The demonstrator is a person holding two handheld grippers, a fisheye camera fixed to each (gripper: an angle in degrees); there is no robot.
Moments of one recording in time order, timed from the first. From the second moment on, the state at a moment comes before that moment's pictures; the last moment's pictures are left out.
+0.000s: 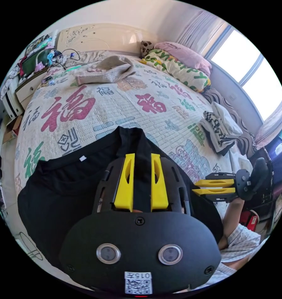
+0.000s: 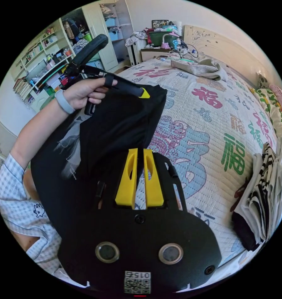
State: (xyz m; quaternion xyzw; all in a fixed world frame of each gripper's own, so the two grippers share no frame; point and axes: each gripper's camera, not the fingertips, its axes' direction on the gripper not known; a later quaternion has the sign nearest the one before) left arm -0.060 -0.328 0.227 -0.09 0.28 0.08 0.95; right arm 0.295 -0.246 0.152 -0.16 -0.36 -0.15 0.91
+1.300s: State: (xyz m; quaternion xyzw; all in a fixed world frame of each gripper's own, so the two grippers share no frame) left arm -0.136 -0.244 0.075 -0.05 0.25 0.09 0.96; right arm 0.098 -0.273 0.105 -0.15 -0.36 -0.39 0.83
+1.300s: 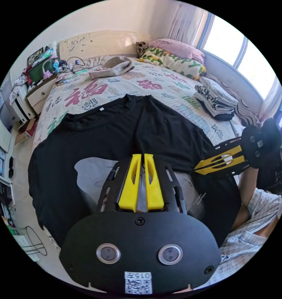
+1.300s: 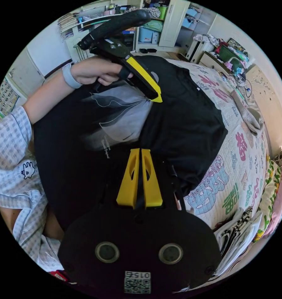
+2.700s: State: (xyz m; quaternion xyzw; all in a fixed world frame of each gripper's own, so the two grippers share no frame) left arm -0.769 -0.054 0.043 0.10 0.59 -0.34 0.73; right arm -0.519 -0.520 0.174 -0.21 -0.30 -0.39 0.84
